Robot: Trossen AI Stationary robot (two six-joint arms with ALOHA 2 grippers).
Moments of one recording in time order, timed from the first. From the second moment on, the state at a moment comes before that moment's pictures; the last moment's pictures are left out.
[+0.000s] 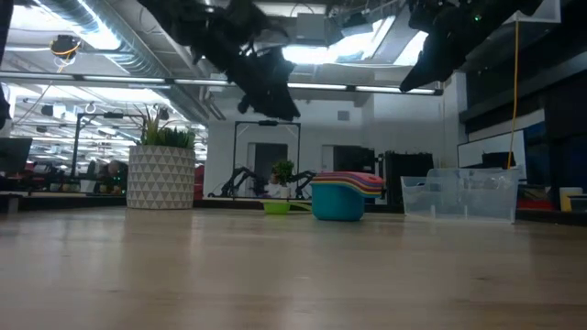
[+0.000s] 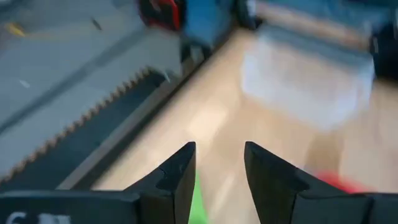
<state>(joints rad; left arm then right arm) 0.45 1.60 1.12 0.00 -0.05 -0.10 -0.30 1.00 0.87 -0.56 0.03 -0.11</state>
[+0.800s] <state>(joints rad) 0.43 1.86 1.12 -0.17 -0.01 0.22 -0.30 1.00 0.87 -0.56 0.03 -0.11</state>
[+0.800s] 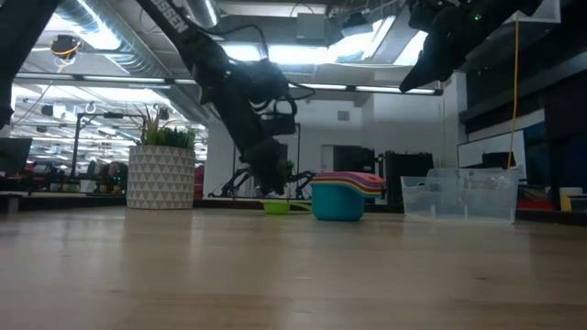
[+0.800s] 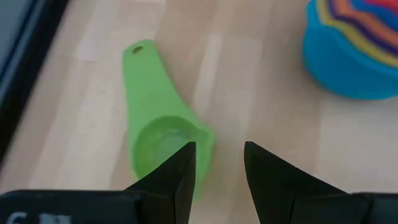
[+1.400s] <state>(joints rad) 0.42 1.93 1.12 -0.14 -0.11 0.23 -0.30 1.00 0.87 -0.56 0.03 -0.11</state>
